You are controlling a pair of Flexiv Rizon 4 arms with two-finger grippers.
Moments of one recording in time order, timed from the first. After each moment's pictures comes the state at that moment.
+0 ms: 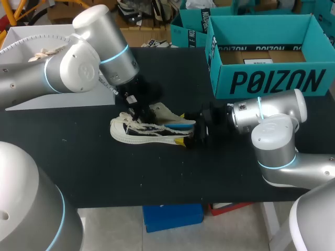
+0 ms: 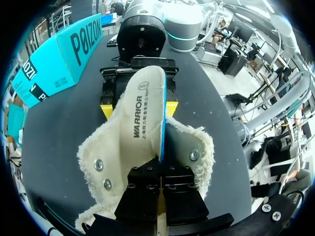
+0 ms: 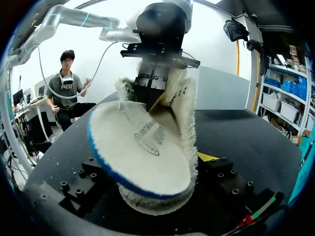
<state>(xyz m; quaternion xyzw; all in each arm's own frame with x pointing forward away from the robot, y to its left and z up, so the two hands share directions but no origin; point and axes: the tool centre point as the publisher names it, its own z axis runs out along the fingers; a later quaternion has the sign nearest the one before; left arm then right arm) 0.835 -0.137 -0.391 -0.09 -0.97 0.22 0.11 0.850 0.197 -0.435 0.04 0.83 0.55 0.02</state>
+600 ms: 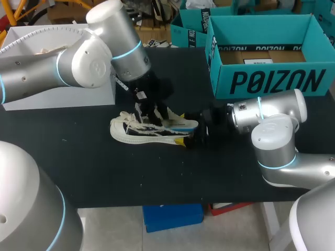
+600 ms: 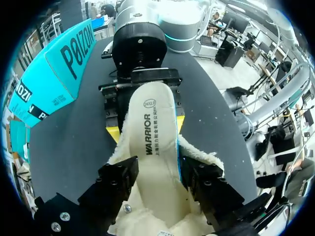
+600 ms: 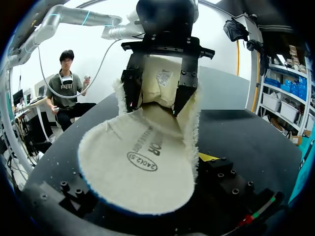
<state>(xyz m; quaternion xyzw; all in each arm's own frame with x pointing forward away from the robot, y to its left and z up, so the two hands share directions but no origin) 0.847 -0.165 -0.378 -0.14 -0.97 0.20 0.07 0.850 0.197 -0.435 0.04 0.83 0.55 0.02</state>
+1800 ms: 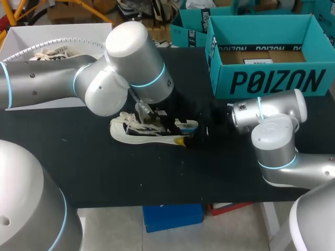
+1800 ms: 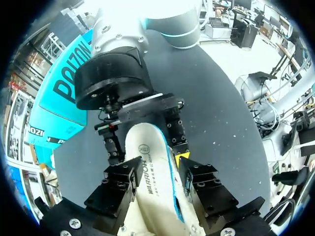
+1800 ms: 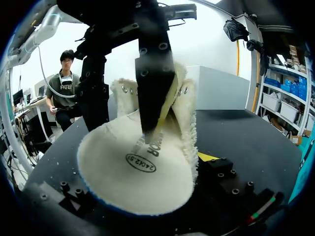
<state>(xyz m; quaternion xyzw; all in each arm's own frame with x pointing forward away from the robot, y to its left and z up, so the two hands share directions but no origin) 0.826 -0.216 -0.379 -0.16 -0.97 0.17 -0.07 0.850 0.197 -0.435 0.04 0.83 0.55 0.02</state>
